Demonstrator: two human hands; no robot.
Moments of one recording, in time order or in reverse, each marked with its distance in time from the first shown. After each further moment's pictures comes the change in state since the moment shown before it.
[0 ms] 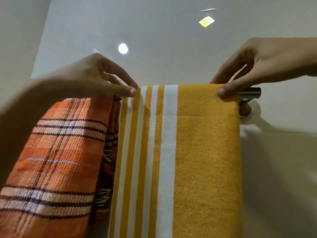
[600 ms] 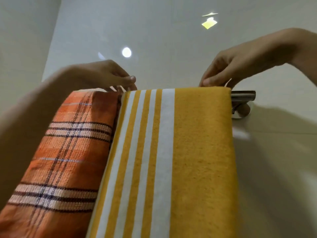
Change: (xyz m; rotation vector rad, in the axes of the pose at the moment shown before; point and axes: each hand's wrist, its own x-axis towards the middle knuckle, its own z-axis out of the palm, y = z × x) left_hand 0.044 -0.025 -0.016 0.125 -0.176 -0.107; right_hand 0.043 0.008 -0.015 0.086 -0.343 0.128
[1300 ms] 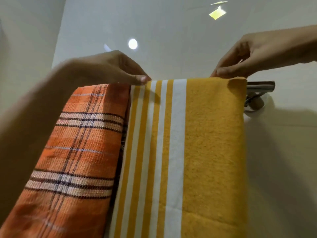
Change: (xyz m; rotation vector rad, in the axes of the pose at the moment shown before) left_hand -0.025 0.004 0.003 -0.137 -0.087 0.094; right_hand -0.002 0.010 0.012 0.081 0.204 -0.193
